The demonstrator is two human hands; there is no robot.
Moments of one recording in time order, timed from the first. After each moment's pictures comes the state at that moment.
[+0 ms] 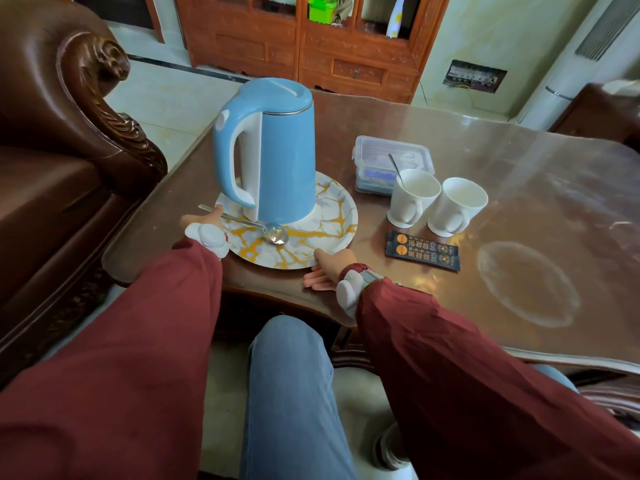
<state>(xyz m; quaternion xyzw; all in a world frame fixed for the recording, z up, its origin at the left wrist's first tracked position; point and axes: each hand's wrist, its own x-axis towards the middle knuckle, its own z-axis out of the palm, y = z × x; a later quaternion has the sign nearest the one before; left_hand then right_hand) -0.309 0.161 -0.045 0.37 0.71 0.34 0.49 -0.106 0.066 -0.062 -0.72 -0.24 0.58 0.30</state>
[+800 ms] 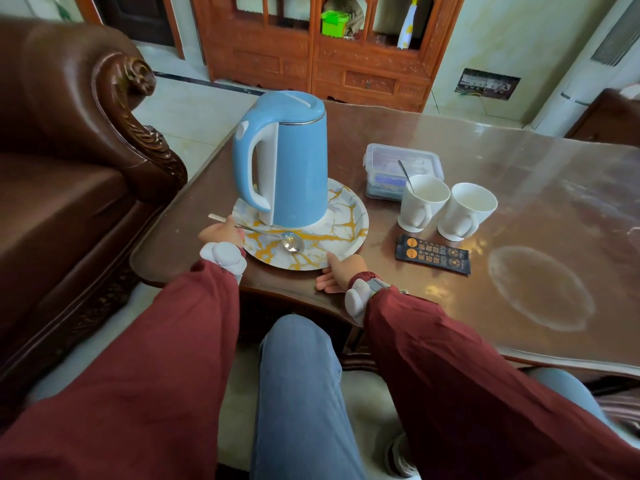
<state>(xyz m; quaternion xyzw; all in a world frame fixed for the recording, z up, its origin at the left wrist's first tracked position) -0.301 0.143 -0.049 0.27 0.67 0.52 0.46 -0.115 0.056 -0.063 -0.72 -0.27 0.54 0.33</state>
